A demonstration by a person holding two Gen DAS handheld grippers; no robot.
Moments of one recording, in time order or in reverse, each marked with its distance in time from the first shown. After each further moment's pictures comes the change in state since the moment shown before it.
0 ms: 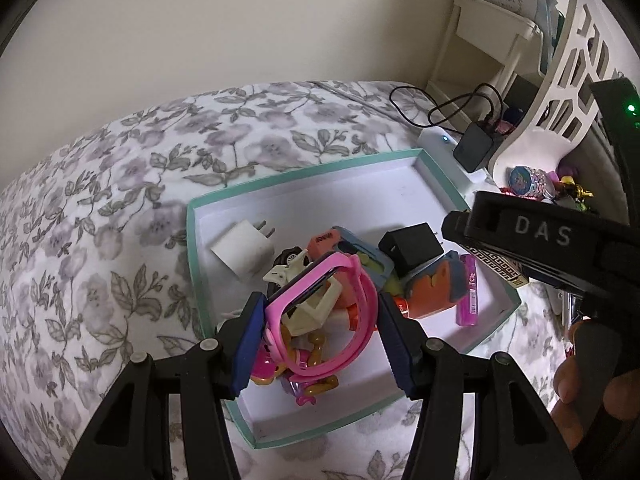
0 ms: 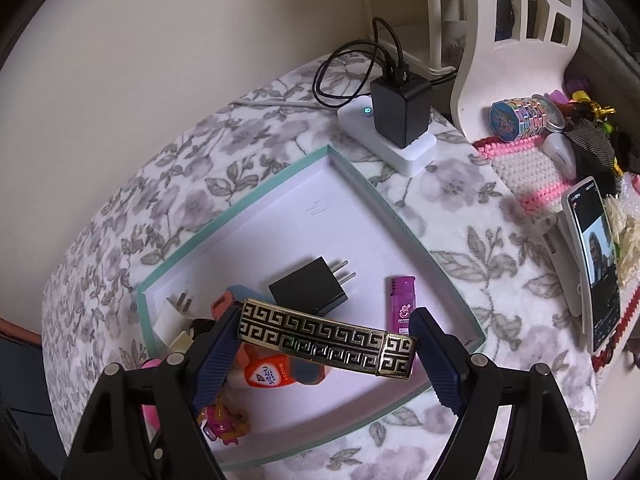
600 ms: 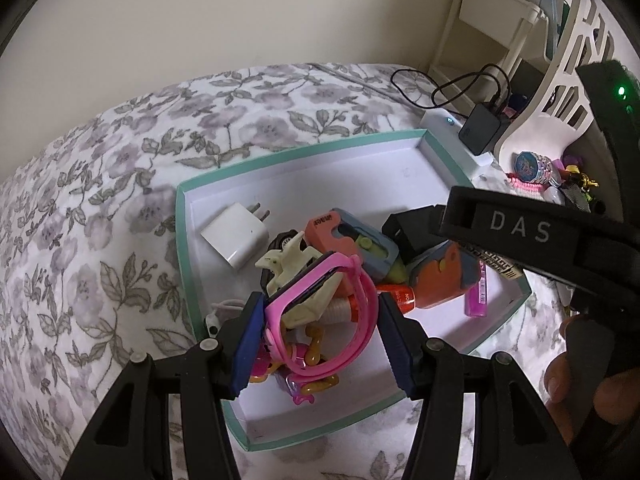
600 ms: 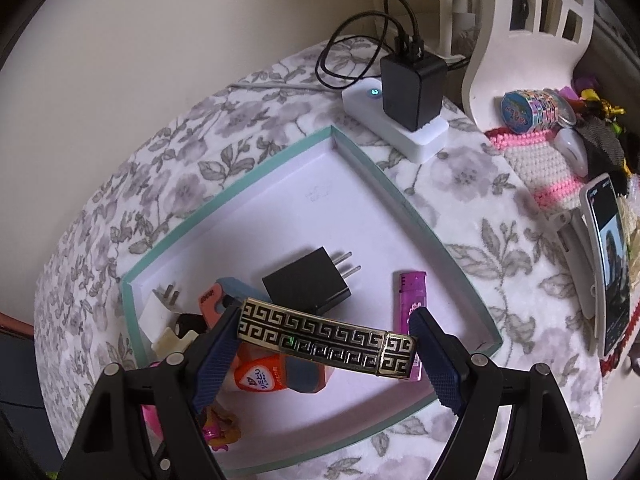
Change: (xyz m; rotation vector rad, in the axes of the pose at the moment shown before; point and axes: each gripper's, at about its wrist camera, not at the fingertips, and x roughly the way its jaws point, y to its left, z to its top) left arm 0.019 -0.003 -0.004 0.006 0.051 0.000; right arm 0.021 0.006 -0.002 -0.030 0.026 -0.018
